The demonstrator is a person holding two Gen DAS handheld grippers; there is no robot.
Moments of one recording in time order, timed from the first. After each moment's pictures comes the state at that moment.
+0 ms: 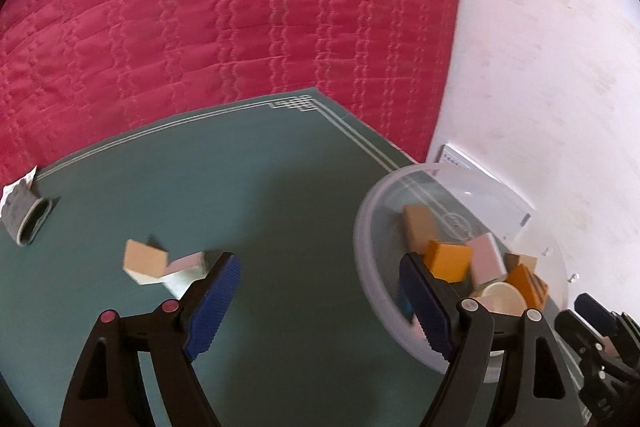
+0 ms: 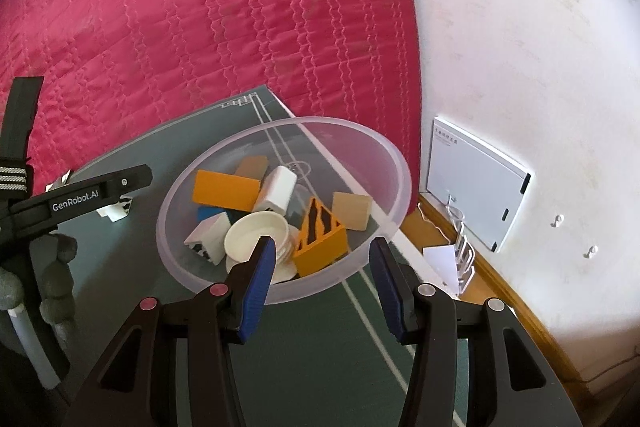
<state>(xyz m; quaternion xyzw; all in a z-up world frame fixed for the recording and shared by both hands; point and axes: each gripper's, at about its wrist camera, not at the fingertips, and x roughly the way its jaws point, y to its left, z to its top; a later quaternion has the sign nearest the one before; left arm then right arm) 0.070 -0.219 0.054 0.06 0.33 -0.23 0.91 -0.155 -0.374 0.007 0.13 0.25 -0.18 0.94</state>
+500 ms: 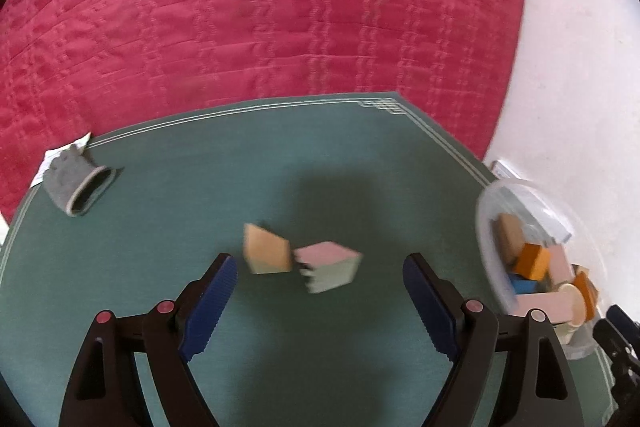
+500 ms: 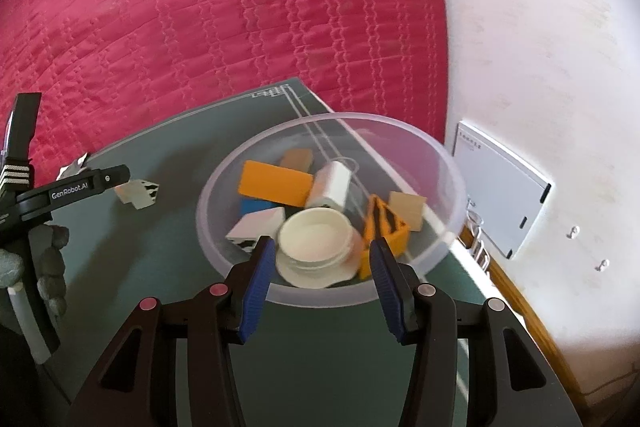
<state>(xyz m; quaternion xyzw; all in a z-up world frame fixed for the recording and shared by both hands) 0.093 -0.137 0.050 0.03 0.34 -0.15 0.93 -0.137 -0.341 0.011 0.11 0.26 -0.15 0.95</state>
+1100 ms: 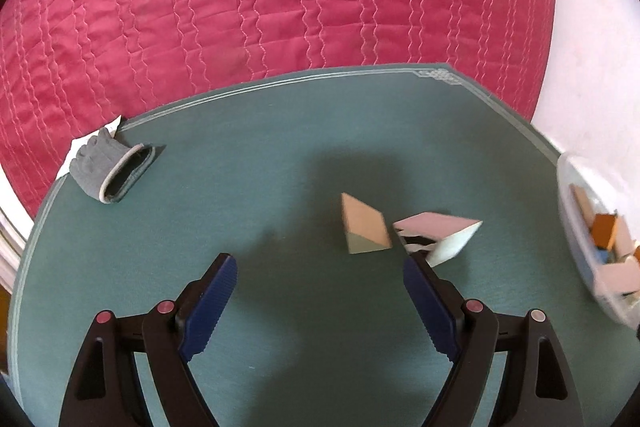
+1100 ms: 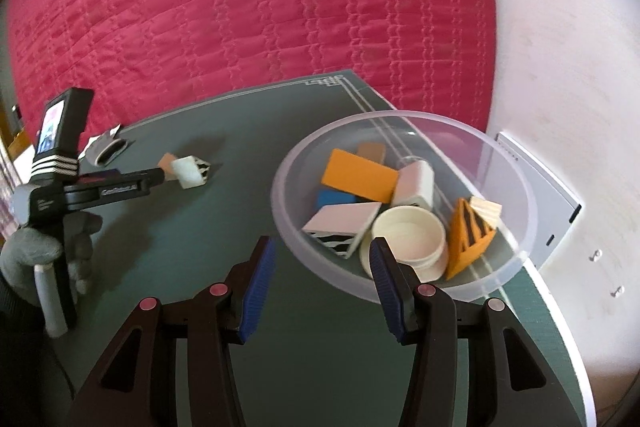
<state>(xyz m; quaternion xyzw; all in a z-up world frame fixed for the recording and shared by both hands) 0.119 -0.103 0.026 0.08 0.37 -0.10 0.92 -0.118 -0.292 0.010 0.07 0.28 -0.09 0.95</state>
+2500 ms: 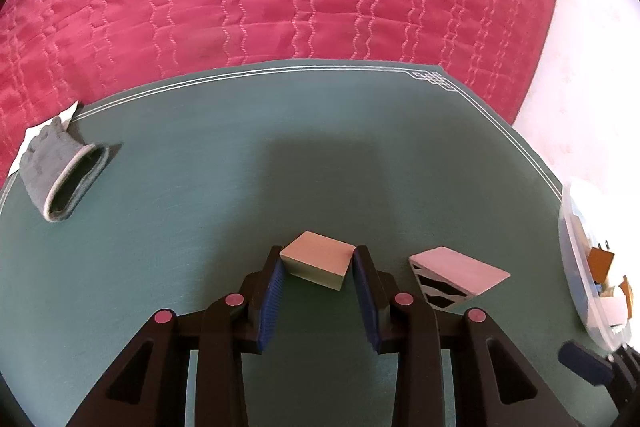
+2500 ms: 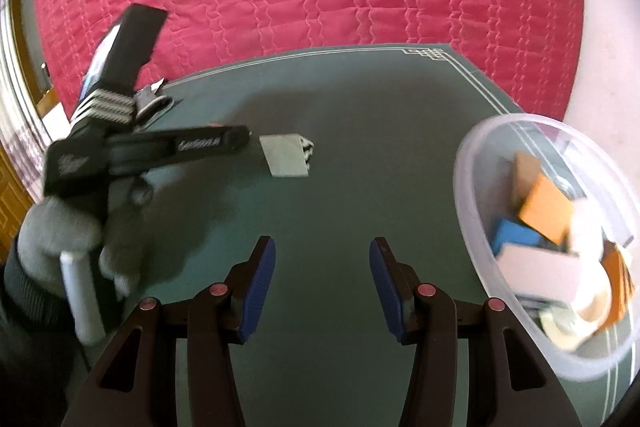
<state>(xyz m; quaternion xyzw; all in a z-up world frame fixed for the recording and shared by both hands) 0.168 -0.092 0.023 0.03 0.40 -0.16 0.90 -0.016 -0.216 -0.001 0.05 0.34 0.01 0.94</state>
